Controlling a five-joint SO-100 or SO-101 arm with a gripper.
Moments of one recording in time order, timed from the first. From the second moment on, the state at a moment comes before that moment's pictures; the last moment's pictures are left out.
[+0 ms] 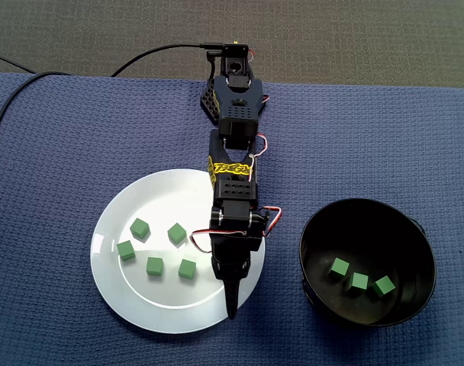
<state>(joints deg) 1.6 28.1 11.7 102.7 2.2</state>
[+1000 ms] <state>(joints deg) 4.8 45.8 38.2 102.7 -5.3</state>
